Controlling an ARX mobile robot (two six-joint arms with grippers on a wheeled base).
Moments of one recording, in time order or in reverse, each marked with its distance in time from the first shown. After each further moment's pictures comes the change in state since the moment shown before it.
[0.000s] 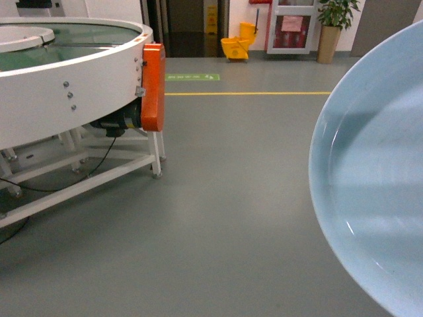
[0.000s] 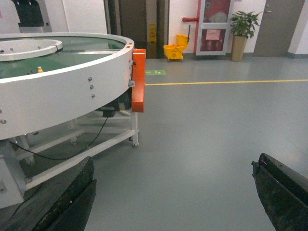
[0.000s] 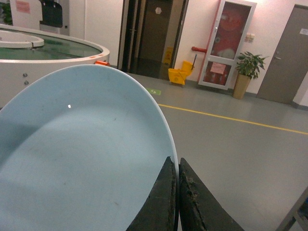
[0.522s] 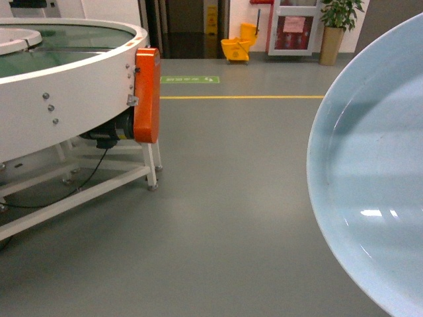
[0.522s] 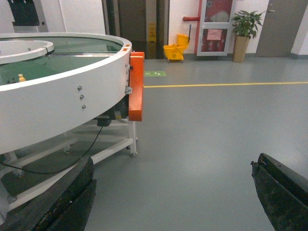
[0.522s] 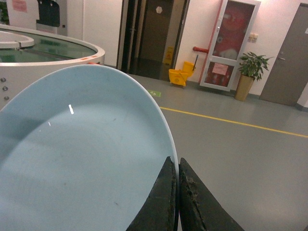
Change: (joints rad) left arm 0.000 0.000 0.000 -0.001 -0.001 0.000; right arm 0.000 0.000 0.000 0.002 -0.002 0.000
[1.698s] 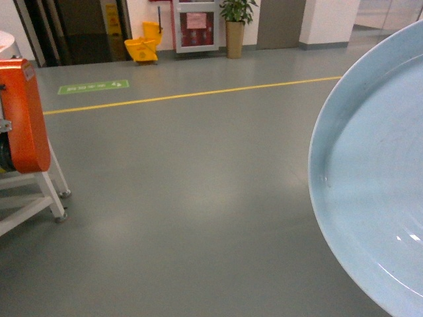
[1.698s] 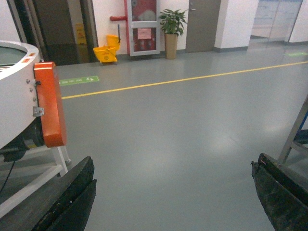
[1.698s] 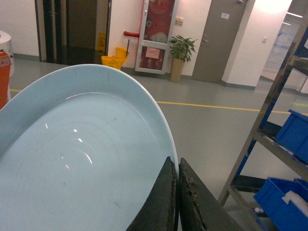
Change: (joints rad) left arm 0.000 0.000 0.000 0.000 0.001 0.000; right arm 0.000 0.000 0.000 -0.003 0.000 0.000
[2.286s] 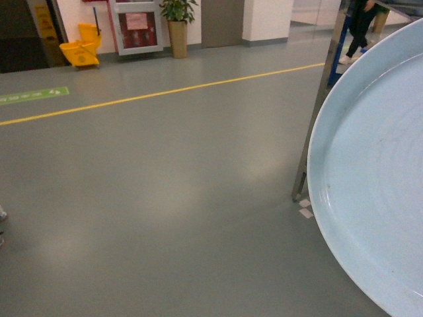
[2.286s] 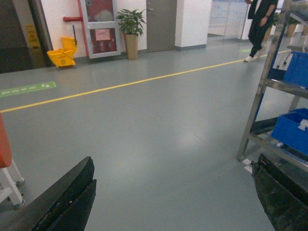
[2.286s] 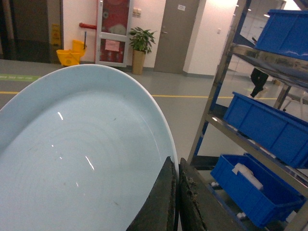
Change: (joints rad) left arm 0.000 0.000 0.000 0.000 0.000 0.000; right arm 0.000 0.000 0.000 0.000 0.000 0.000
